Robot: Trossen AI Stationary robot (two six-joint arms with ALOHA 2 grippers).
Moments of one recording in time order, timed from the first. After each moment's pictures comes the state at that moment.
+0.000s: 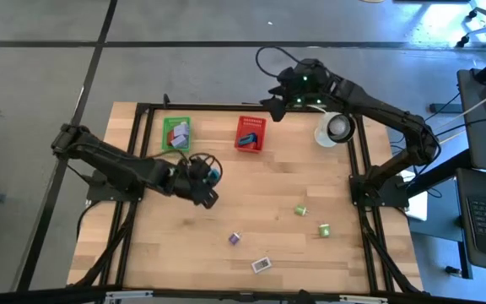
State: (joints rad) left arm -0.30 1.35 1.05 -0.75 -0.54 -0.97; right arm -0.48 1.51 1.52 -0.56 -0.09 0.20
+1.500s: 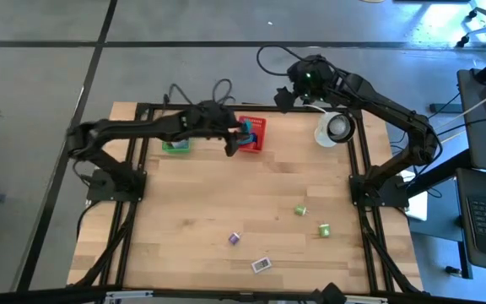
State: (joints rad) left arm 0.36 1.48 1.05 -0.02 0.03 -0.05; right arm -0.48 1.51 1.64 -0.80 0.29 0.14
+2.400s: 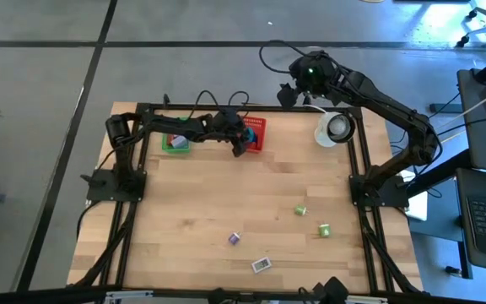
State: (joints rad) left arm 0.46 1.87 1.05 0.11 0.00 0.01; right arm -0.52 1.51 1.64 -0.79 0.31 0.03
